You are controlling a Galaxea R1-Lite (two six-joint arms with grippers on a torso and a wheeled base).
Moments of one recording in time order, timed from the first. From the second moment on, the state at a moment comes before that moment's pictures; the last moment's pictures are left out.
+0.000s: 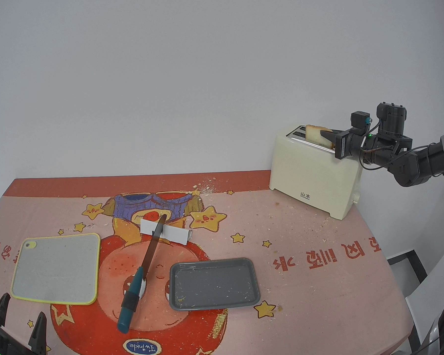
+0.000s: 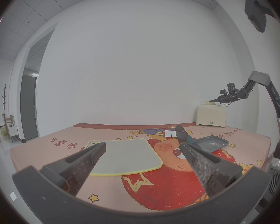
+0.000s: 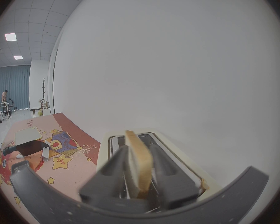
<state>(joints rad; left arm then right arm) -0.01 0.02 -0.02 0.00 0.01 0.00 0.13 2.10 -1.34 -0.57 0.38 -0.12</state>
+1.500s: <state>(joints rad) -0.01 0.02 -0.02 0.00 0.01 0.00 0.17 1.77 -1.44 -0.27 0.36 -0.13</state>
